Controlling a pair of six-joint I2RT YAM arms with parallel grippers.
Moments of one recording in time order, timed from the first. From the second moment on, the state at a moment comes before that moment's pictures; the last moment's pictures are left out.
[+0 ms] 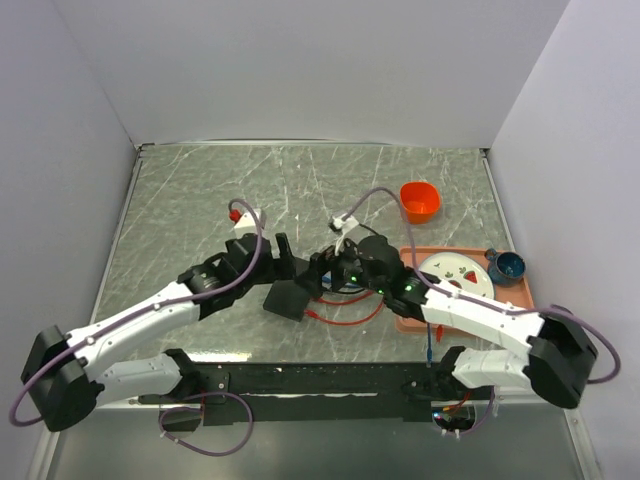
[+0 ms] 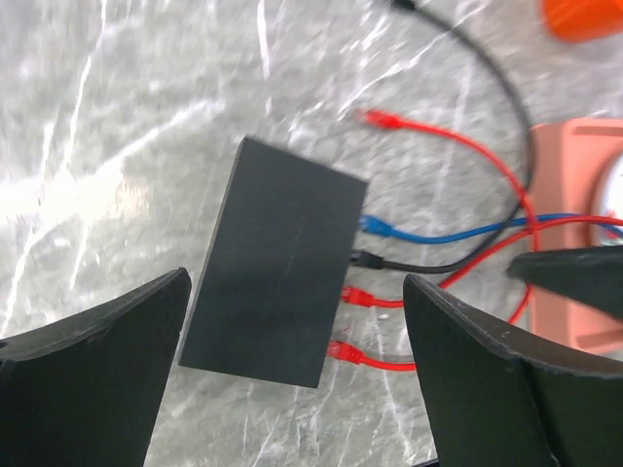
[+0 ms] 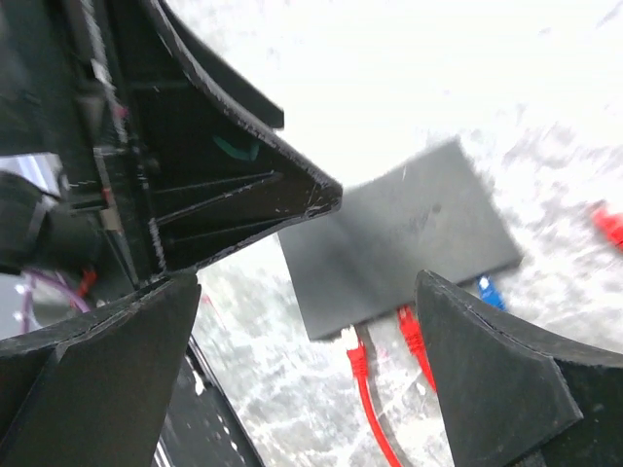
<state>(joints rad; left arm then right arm) -0.82 1.09 0.77 -0.33 -0.37 -0.74 0.89 1.20 0.71 0.15 -0.11 0.37</state>
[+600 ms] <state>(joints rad) -0.83 1.03 0.80 -0.24 -0.38 -0.60 0.89 0.79 0.63 0.02 0.17 0.30</state>
